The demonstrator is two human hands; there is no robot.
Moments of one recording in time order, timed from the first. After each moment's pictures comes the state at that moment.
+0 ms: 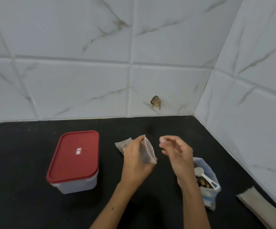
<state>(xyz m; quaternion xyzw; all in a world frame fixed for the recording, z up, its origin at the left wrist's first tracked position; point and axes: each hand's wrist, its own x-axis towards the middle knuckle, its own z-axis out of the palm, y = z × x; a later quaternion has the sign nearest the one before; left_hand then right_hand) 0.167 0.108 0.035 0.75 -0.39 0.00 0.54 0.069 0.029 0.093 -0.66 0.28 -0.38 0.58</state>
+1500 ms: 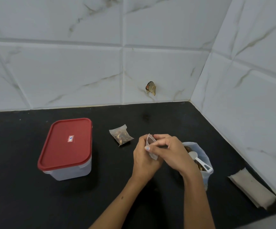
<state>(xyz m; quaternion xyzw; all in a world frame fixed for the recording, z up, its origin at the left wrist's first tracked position) 0.124 0.083 0.012 0.70 -0.36 -0.10 0.61 0.048 0.021 0.088 -0.82 0.29 -0.12 0.48</state>
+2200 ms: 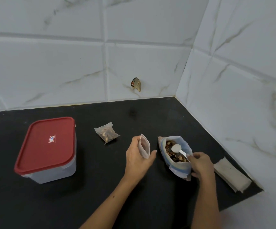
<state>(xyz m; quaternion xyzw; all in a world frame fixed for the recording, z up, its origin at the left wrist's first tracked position) 0.107 0.078 0.008 0.71 -0.36 -0.13 0.59 -0.041 -0.049 0.031 -0.60 0.68 -0.12 0.40</state>
